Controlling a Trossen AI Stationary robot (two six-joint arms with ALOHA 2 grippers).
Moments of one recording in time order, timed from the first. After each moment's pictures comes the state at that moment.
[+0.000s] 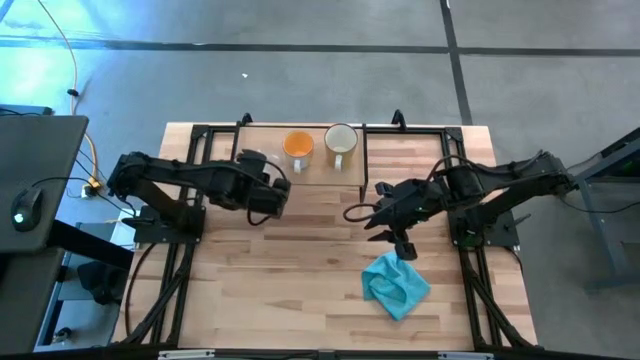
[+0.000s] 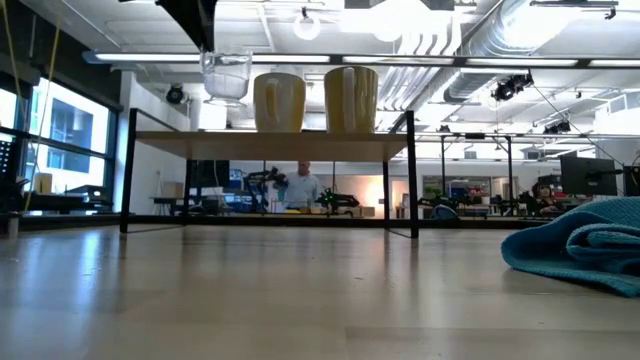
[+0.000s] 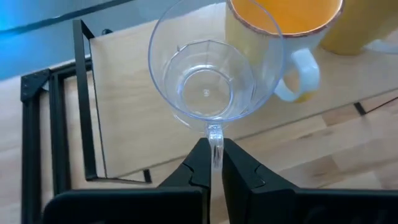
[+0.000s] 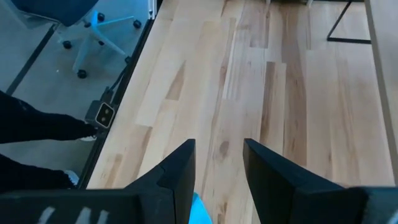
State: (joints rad) left arm -0.05 1.55 1.61 -1.57 -0.73 -1.39; right arm 0.25 1.31 1.41 -0.83 -0.06 0.10
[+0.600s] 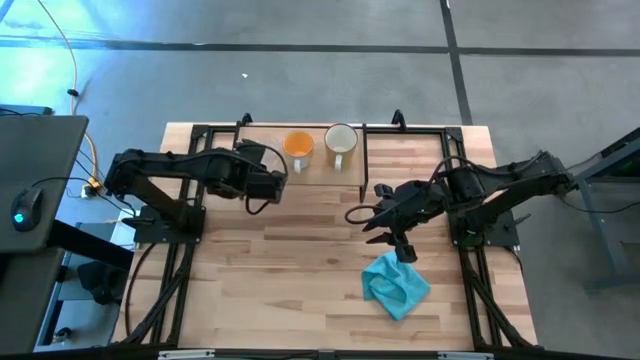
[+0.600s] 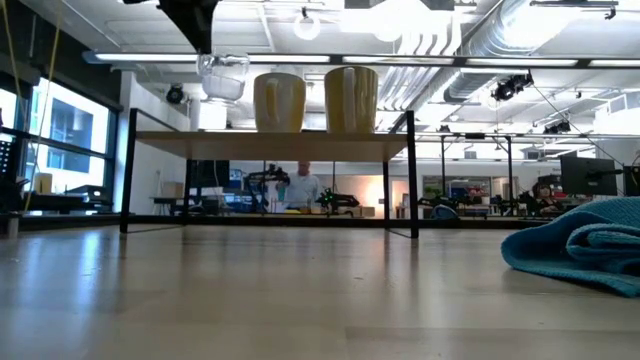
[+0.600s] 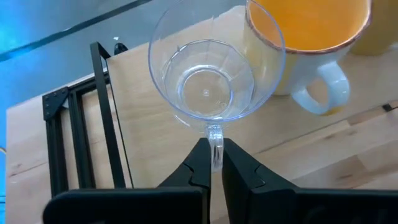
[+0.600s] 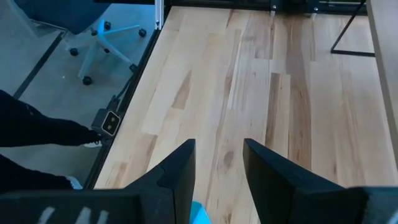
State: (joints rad) left arm 0.03 1.51 1.61 -1.57 -0.72 -1.22; right arm 0.27 1.31 1.41 -0.79 -0.06 0.10
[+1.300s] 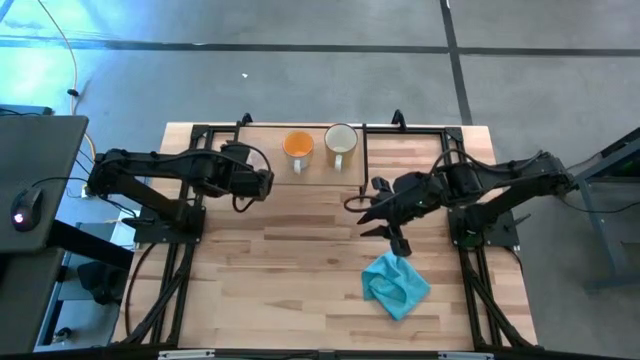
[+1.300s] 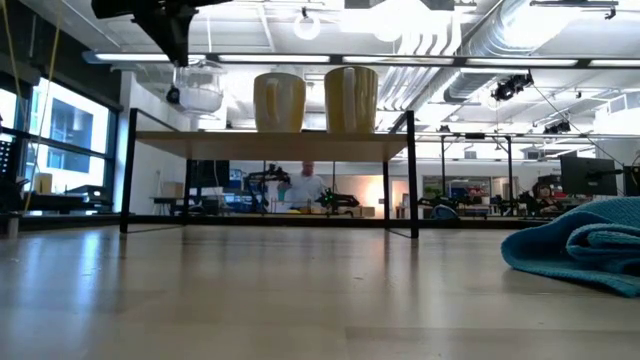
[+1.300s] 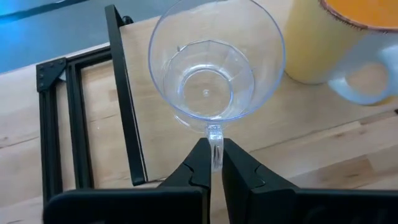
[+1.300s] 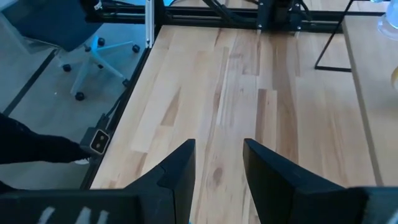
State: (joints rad) left arm 0.05 1.36 1.41 -1.50 -0.67 -1.29; right arm 0.23 1.31 1.41 -0.73 -0.06 0.08
